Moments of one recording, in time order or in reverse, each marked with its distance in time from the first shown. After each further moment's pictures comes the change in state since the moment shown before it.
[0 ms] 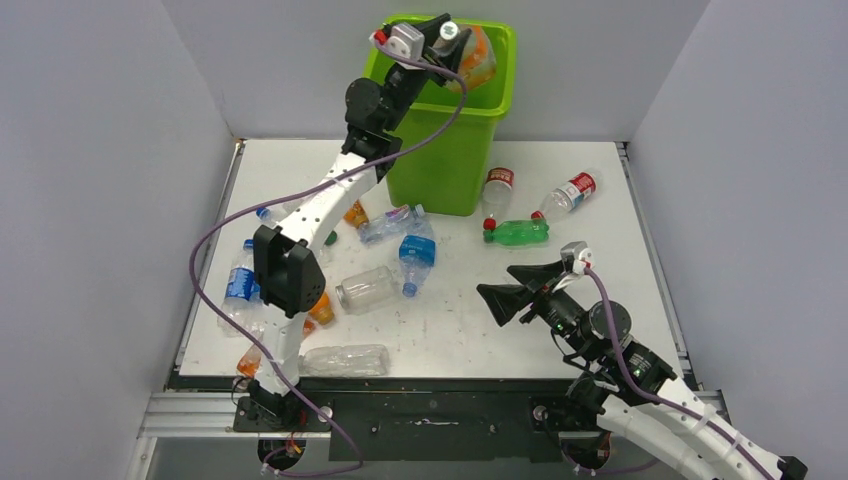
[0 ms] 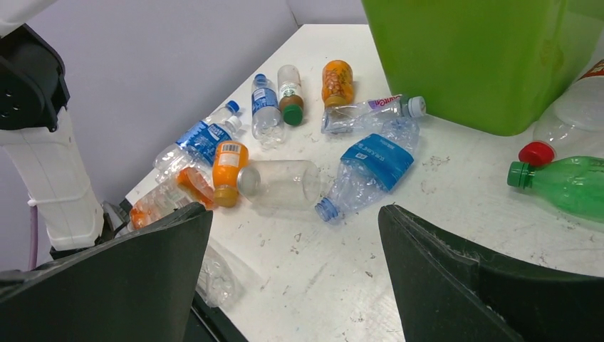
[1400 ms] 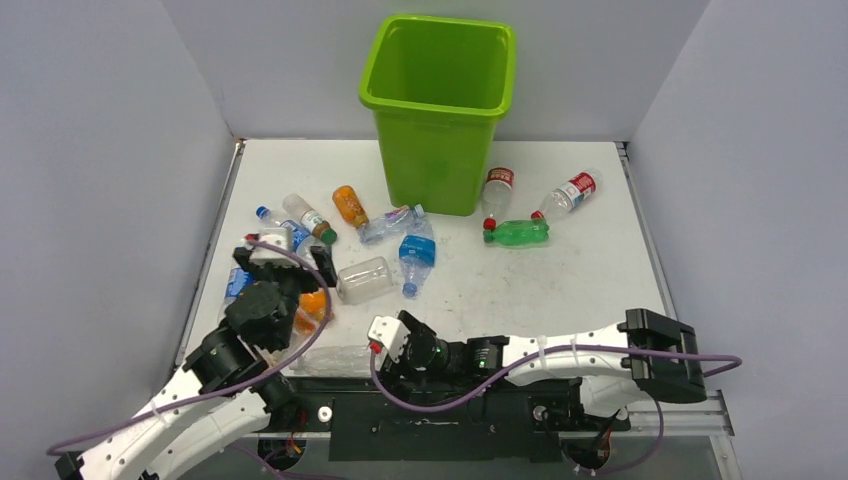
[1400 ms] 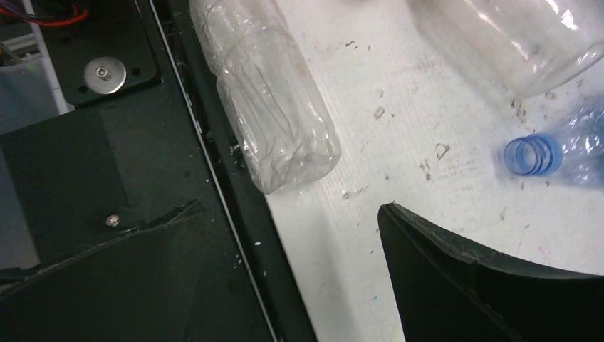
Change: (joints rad) left arm -0.329 -1.561 -1.470 -0.964 -0.997 -0.050; right arm 0.615 1.005 0.267 0.109 0.137 -0.311
